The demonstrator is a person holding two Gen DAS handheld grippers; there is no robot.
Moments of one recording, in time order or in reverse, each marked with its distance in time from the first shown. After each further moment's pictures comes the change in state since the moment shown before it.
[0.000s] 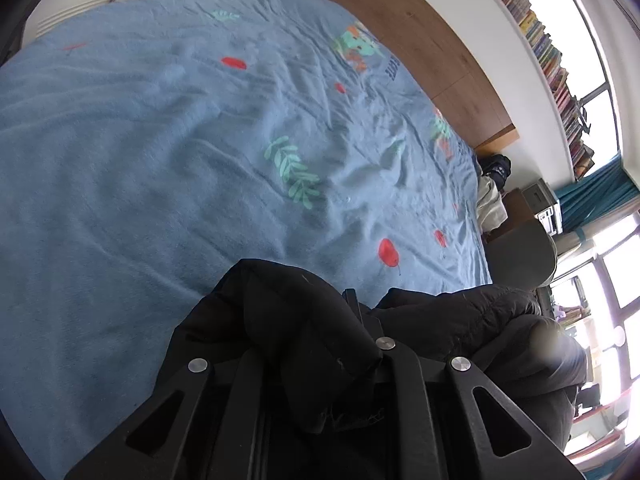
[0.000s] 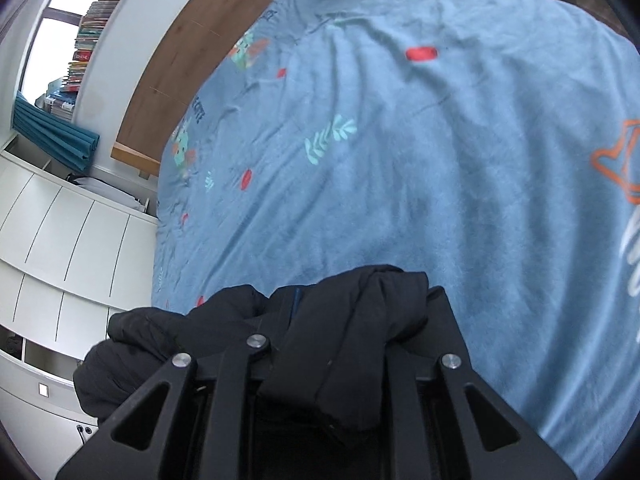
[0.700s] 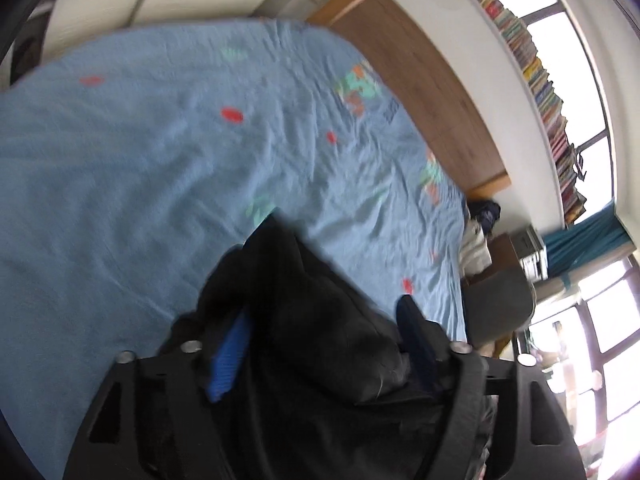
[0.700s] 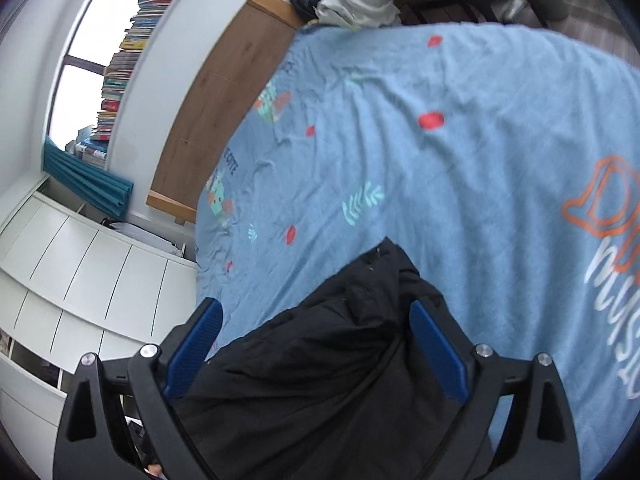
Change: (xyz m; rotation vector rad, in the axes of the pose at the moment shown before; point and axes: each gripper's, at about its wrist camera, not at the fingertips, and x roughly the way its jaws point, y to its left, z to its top) left arm -0.069 -0.039 0.045 -0.098 -0.128 -0.010; right arm -0.090 0.016 0.022 0.048 -0.162 0.127
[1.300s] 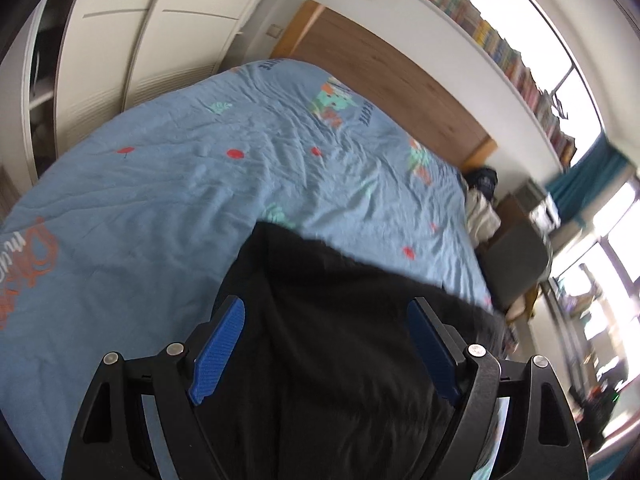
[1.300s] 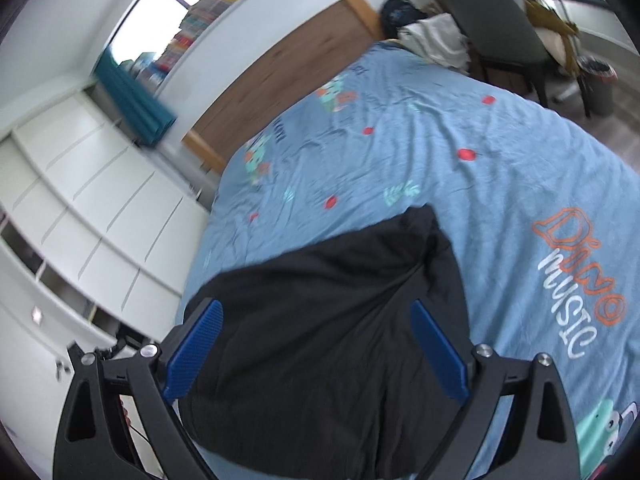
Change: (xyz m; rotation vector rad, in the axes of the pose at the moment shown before) left arm -0.113 -0.038 -0.079 0.273 -0.033 0.094; right arm -0.119 0.085 -0.107 -0.365 0.020 -0.017
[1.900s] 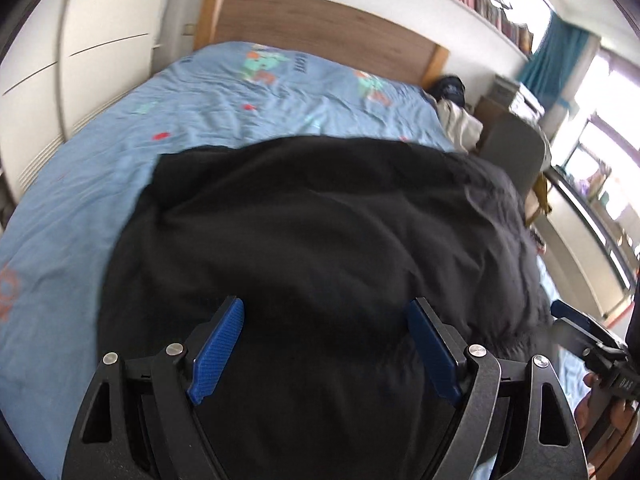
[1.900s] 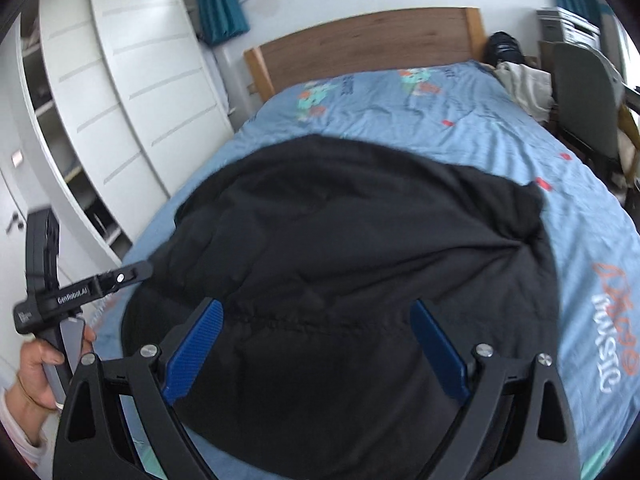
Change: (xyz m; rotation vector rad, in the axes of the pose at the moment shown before) left arm 0.093 -0.087 -0.087 0.342 0.107 0.021; right arm 0.095 0.108 -0.114 -0.441 0.098 -0.057
